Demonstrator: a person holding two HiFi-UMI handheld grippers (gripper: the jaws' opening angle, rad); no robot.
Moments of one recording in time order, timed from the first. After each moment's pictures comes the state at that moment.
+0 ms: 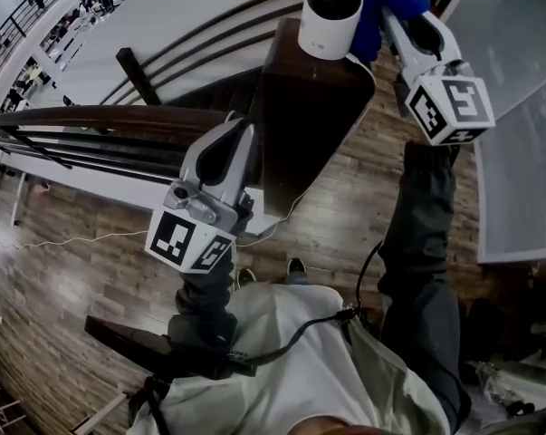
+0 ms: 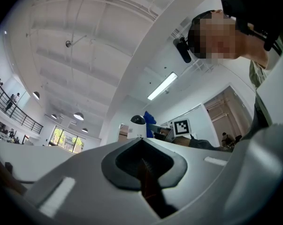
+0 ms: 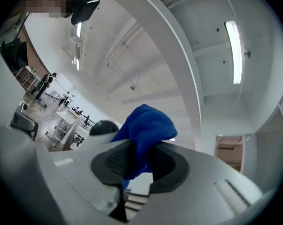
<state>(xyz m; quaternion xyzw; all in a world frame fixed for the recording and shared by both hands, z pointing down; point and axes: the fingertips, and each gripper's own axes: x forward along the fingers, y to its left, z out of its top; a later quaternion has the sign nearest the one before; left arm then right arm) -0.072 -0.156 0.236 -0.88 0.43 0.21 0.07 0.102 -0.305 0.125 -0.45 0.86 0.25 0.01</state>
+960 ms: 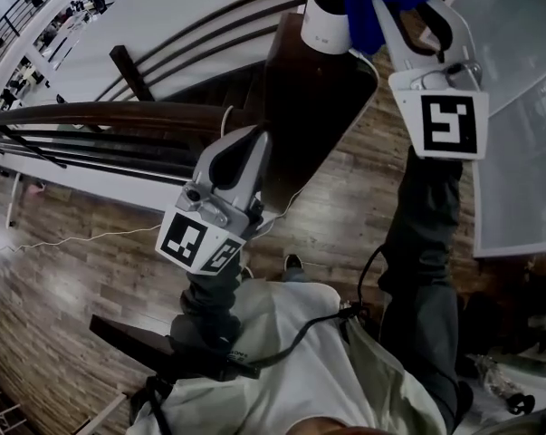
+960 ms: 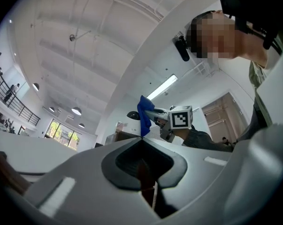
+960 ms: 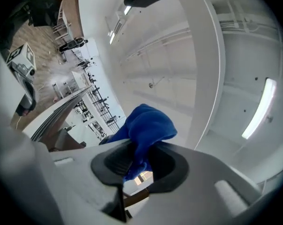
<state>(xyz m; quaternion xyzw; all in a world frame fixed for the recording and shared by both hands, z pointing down) -0.061 -0.147 0.253 -0.88 0.41 0.22 0.04 0.062 -0.256 0.102 -0.47 0.75 0.45 -0.15</state>
